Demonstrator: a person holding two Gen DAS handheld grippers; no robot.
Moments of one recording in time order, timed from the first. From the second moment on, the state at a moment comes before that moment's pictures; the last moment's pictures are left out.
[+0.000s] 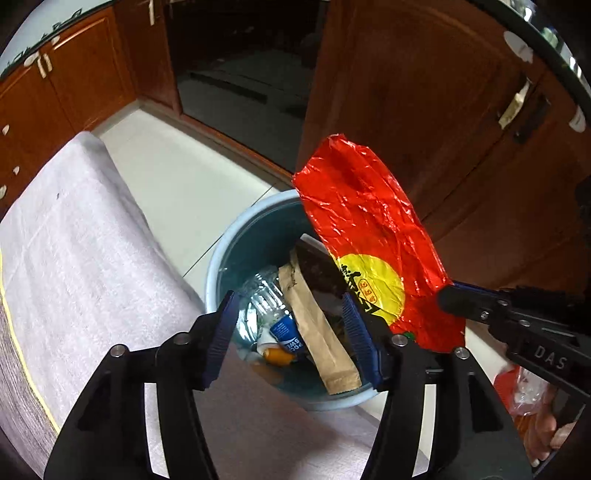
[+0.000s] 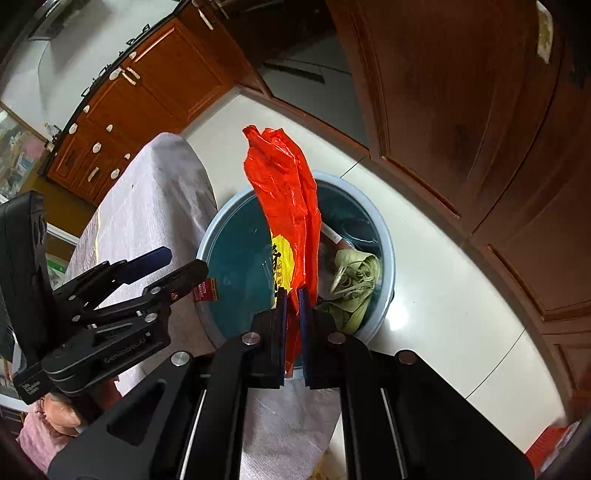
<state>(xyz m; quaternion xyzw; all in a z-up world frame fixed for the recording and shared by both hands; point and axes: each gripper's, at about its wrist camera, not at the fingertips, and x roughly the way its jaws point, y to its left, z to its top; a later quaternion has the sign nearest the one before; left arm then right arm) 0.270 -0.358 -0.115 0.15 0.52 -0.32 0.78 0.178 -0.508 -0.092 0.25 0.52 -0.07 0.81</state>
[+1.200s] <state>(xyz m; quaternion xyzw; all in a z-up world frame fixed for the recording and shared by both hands) 0.164 -0.218 -0.027 0.14 0.45 -0.25 0.85 0.123 -0.406 -0.038 0.11 0.55 -0.07 0.83</state>
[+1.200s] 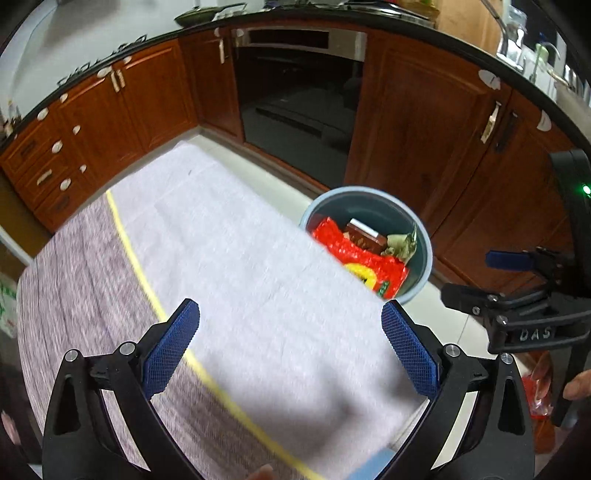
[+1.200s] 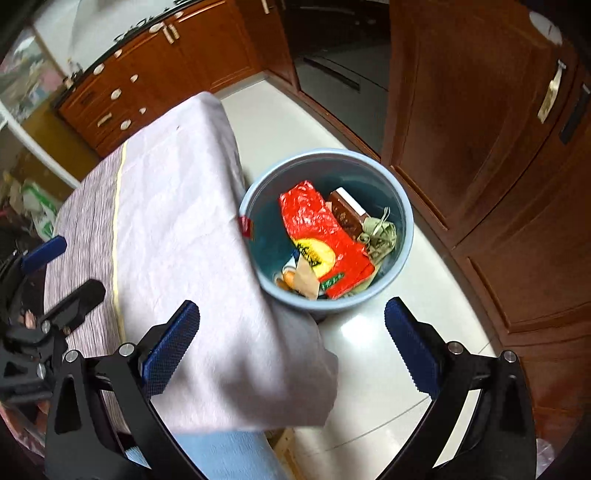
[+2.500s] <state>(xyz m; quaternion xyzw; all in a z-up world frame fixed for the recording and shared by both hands) 0.107 -0.147 -0.033 0.11 0.44 -0.21 0.87 0.066 -0.344 -0.041 0.04 0.56 -0.11 0.82</state>
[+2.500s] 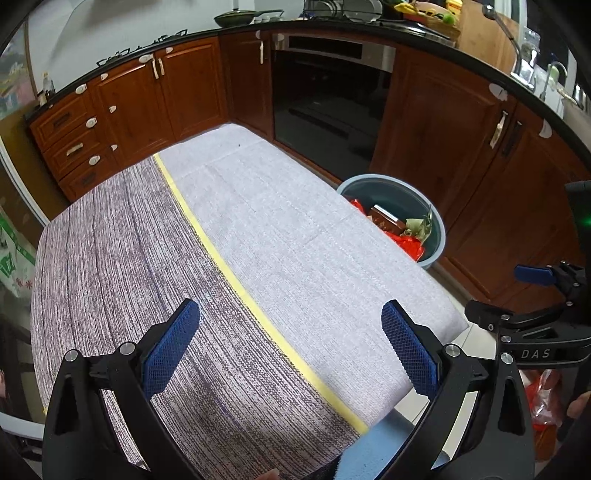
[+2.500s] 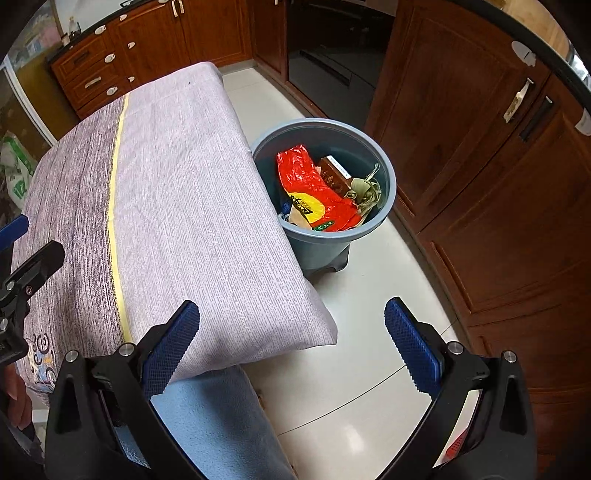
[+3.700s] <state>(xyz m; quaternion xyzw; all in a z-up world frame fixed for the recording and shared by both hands) 0.114 -0.158 -0.041 0.14 0.43 -0.20 0.87 0.081 -0.348 -0.054 0.04 0.57 -0.11 0.81</state>
